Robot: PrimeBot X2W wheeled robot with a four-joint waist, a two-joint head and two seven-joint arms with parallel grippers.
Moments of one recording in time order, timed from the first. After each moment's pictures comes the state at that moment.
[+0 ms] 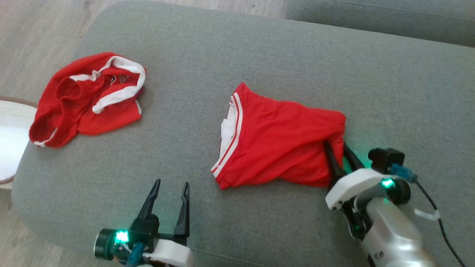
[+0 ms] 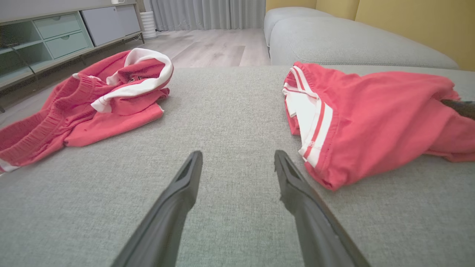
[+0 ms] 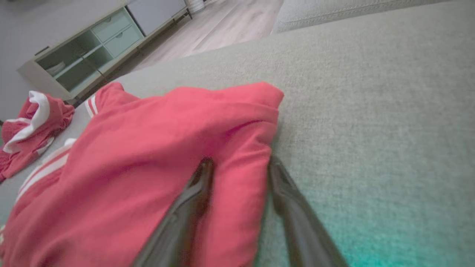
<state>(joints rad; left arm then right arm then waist) -0.05 0.05 -0.29 0.38 -0.10 0.06 -0.26 -0.44 -0.06 0.31 0.91 0.45 0.13 -0.26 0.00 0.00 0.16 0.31</state>
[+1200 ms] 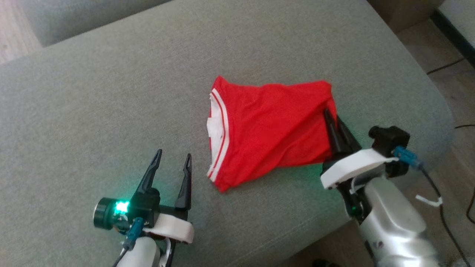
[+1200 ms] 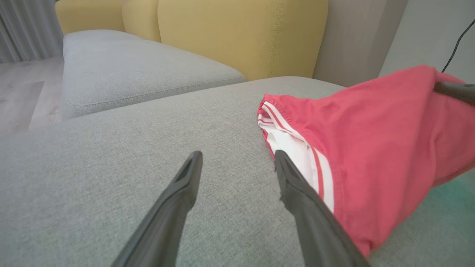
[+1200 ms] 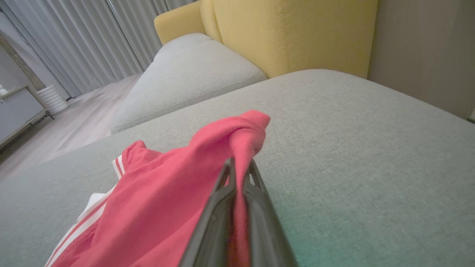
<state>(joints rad) -0.16 0.05 -0.29 0.37 -0.08 0.03 -0.26 -0.42 -0.06 0.30 0.66 0.41 0.13 -0.25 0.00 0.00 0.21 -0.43</state>
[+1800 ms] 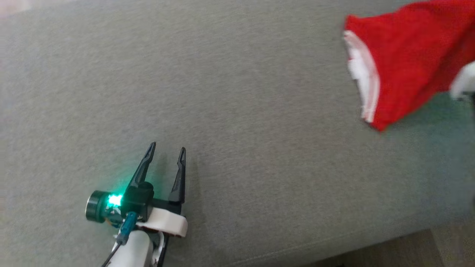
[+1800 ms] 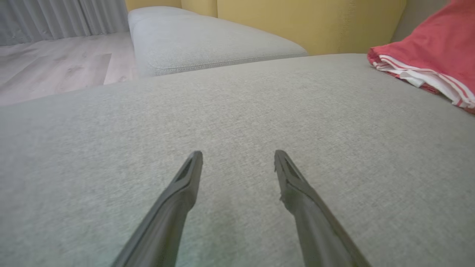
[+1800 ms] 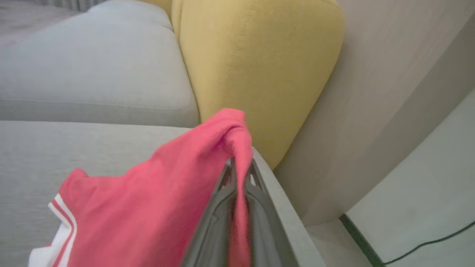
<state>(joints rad) -0.19 0.05 -0.26 0.37 -0.04 0.01 -0.26 -0.86 -0.30 -0.14 0.97 -0.11 0.13 -0.22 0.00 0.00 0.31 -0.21</state>
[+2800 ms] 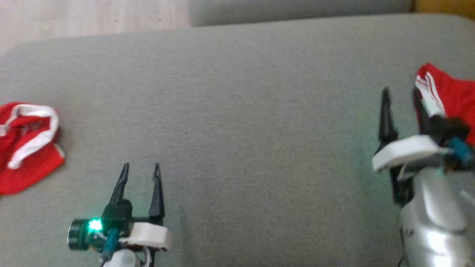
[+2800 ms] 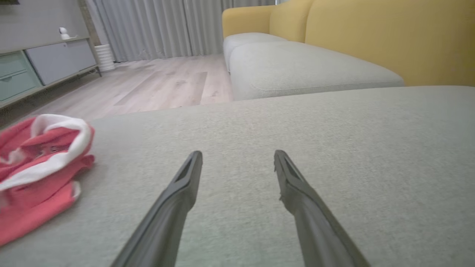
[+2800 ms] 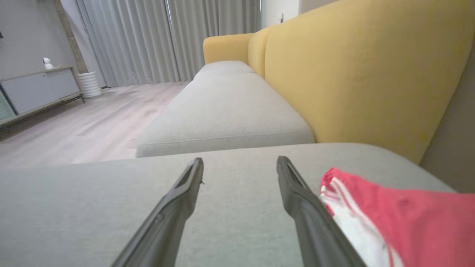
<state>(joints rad) -0.10 0.05 -0.16 0.37 -0.07 0.08 -0.26 -0.44 -0.05 -0.13 0.63 0.03 0.13 -0.25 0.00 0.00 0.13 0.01</state>
